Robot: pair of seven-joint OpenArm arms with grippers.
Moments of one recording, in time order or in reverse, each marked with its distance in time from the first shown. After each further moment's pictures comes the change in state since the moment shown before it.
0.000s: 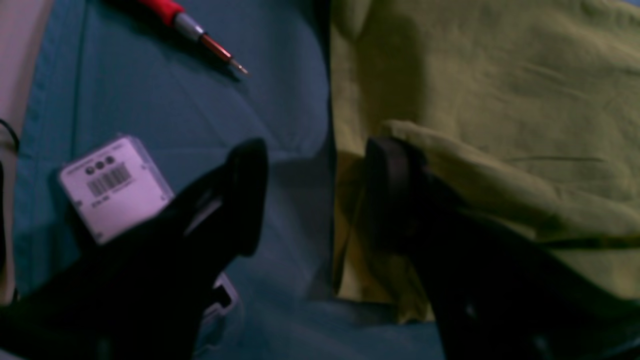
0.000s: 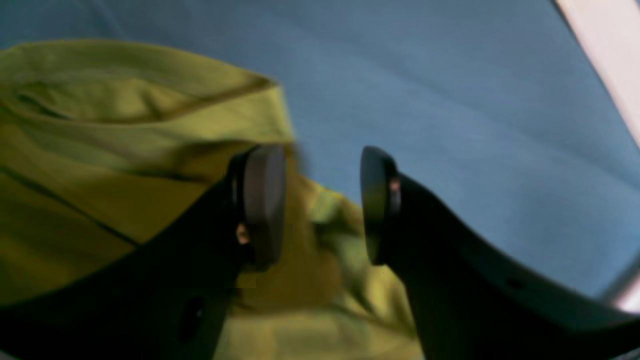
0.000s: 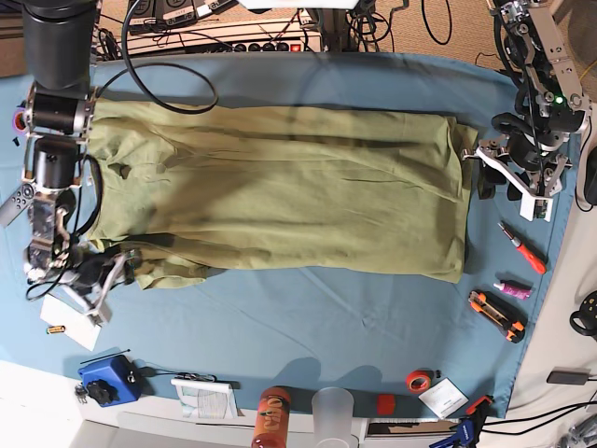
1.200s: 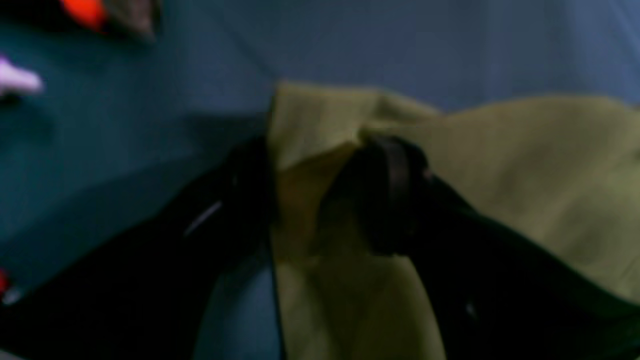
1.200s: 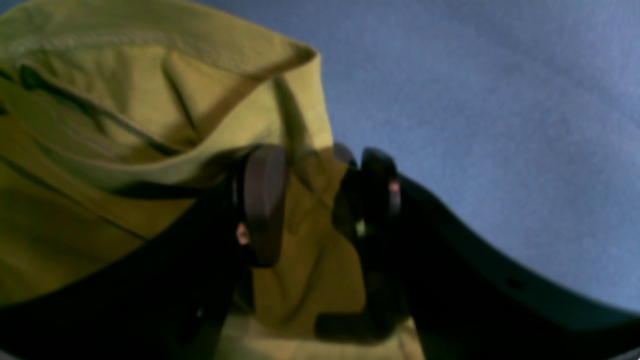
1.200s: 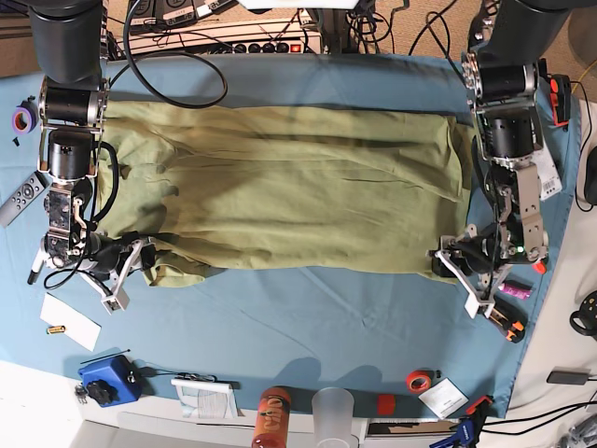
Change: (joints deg) left arm -38.2 -1.6 14.2 -52.7 6.9 -1.7 -3.2; right arm -2.3 -2.1 0.0 -0.3 -0.9 -0.2 -0.5
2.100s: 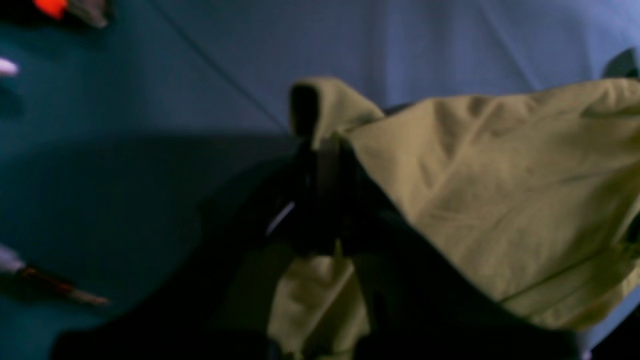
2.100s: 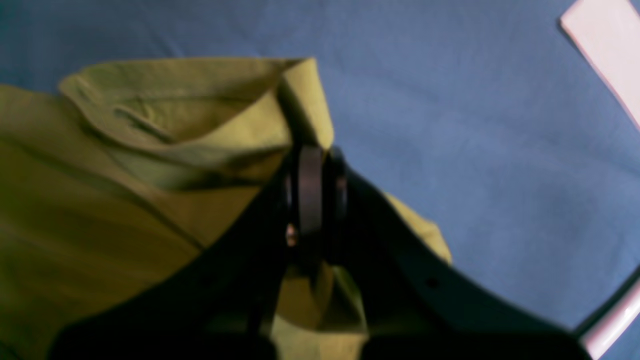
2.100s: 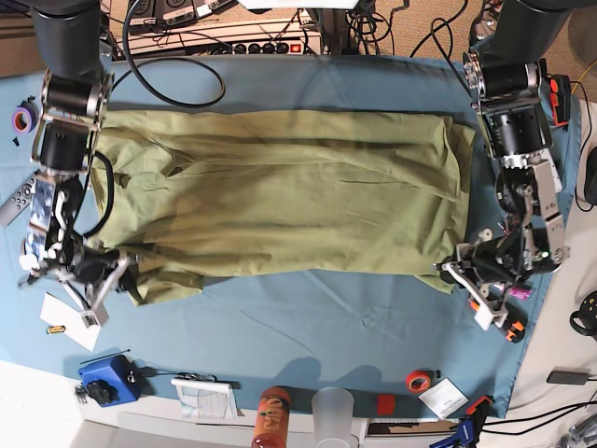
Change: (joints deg) left arm 1.6 -0.2 -3.8 14.5 -13.2 3.7 17.2; right arm -4.0 -0.2 9.7 15.2 8.6 -2.2 -11.0
